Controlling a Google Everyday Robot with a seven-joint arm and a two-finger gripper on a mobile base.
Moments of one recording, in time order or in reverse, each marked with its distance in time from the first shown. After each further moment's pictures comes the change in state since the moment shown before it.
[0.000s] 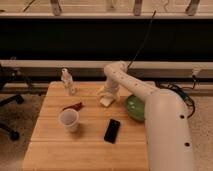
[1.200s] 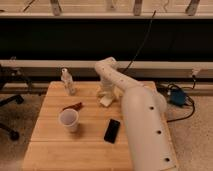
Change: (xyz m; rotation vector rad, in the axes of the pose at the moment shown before) arm 0.010 0.000 0.018 -0.196 -0.053 0.003
